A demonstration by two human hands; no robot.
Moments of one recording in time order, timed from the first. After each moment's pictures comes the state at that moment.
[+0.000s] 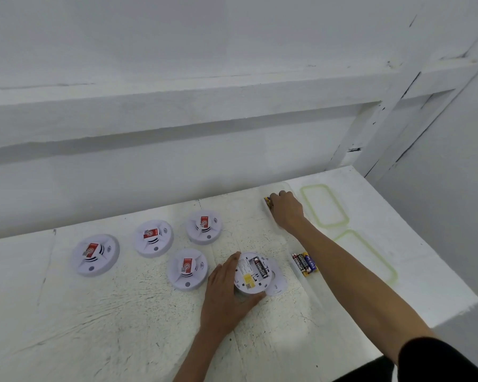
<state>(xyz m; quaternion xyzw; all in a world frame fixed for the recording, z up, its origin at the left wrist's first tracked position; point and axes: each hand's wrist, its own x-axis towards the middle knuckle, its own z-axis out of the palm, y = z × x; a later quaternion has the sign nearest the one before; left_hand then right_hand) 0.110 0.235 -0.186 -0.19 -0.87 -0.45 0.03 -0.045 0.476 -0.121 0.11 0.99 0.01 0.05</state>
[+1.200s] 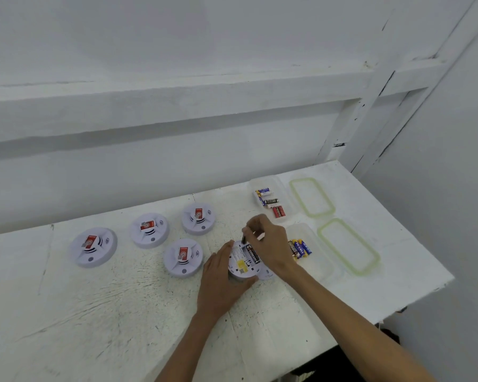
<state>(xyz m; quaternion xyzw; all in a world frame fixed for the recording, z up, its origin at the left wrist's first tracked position) 0.098 0.240 -0.223 -0.15 -0.86 -0.49 -0.06 0.092 0.398 -0.104 0.06 0.90 -0.41 -0.14</state>
